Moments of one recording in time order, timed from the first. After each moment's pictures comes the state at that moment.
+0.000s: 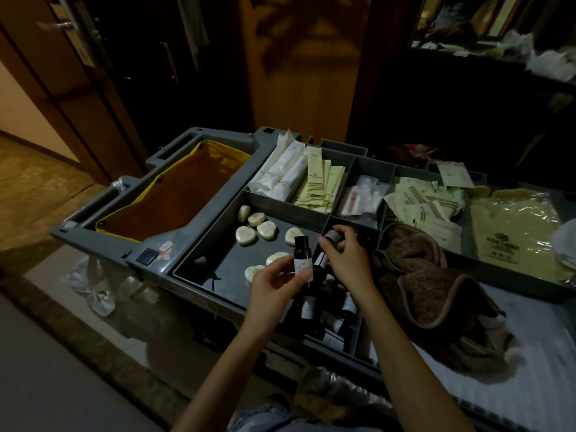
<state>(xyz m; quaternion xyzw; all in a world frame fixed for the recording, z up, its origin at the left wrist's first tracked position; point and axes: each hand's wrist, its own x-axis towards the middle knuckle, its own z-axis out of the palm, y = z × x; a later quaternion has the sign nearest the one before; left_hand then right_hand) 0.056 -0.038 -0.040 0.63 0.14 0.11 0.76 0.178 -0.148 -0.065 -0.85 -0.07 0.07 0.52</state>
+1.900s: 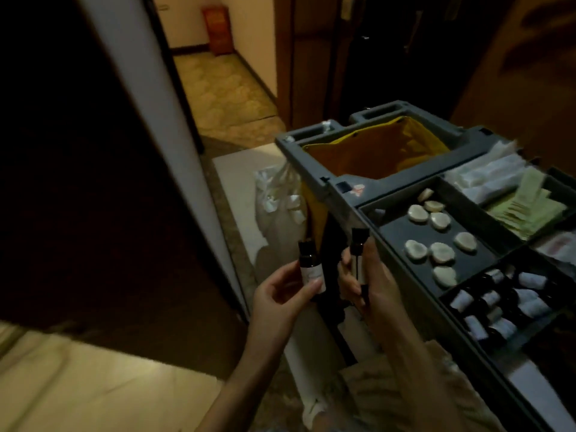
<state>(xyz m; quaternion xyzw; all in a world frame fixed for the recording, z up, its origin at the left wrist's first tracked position) -0.194 -0.013 0.005 0.52 0.40 0.33 0.68 -0.047 -0.059 0.006 -0.52 -0.31 0.49 0.63</state>
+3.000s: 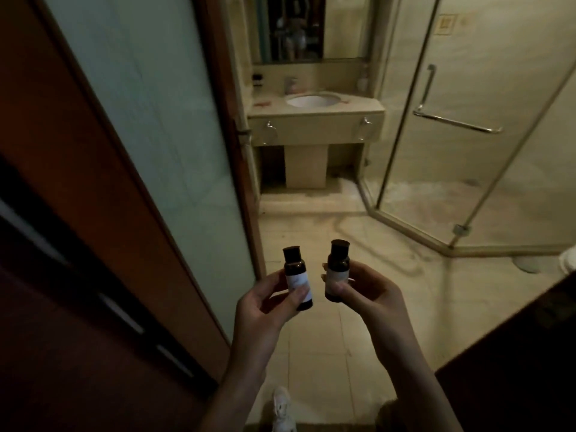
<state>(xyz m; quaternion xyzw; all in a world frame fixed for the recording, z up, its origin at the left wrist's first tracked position) -0.337 -0.296 0.033 -0.05 0.66 0.75 0.00 -0.336 -0.134 0.025 0.01 -0.69 0.72 0.05</state>
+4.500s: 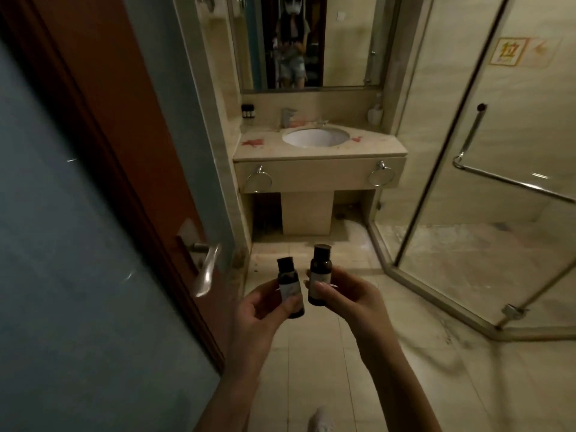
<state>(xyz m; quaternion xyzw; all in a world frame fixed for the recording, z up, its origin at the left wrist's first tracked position) -0.856 -0.260 0.012 -0.08 0.66 0.74 0.02 -0.858 -0.109 0.020 0.01 -0.67 0.74 0.02</state>
